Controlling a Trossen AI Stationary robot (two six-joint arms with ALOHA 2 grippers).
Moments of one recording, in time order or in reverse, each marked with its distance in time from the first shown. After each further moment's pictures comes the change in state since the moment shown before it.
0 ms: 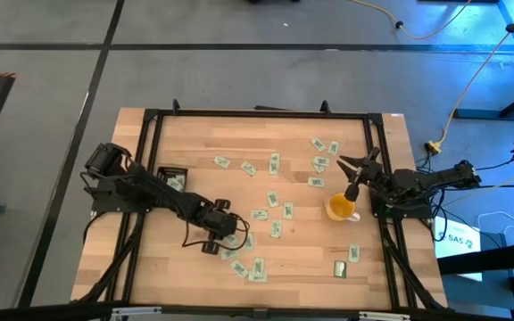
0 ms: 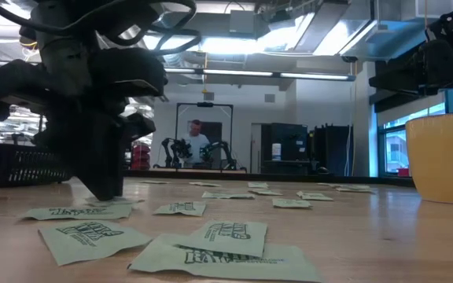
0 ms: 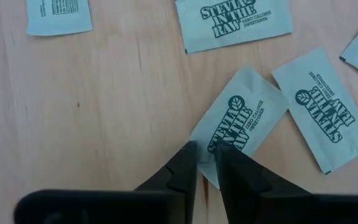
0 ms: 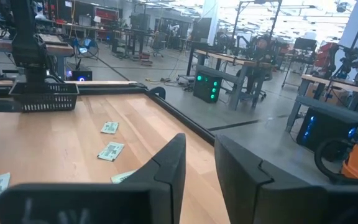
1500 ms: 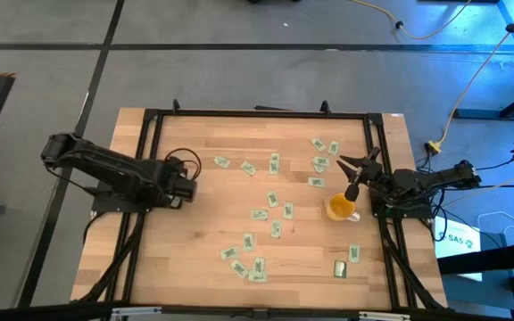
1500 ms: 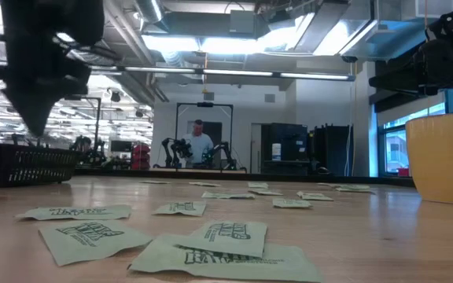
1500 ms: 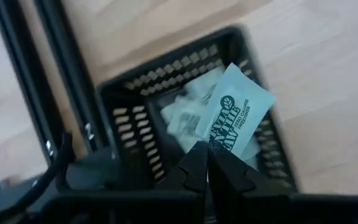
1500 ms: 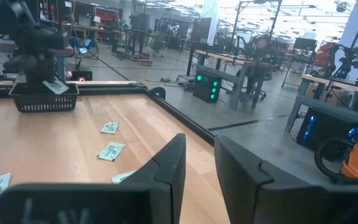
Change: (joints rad) left arm 0.193 -0.551 -0.100 -0.968 -0.295 -1.157; right arm 0.000 0.000 0.000 0.000 0.001 0.002
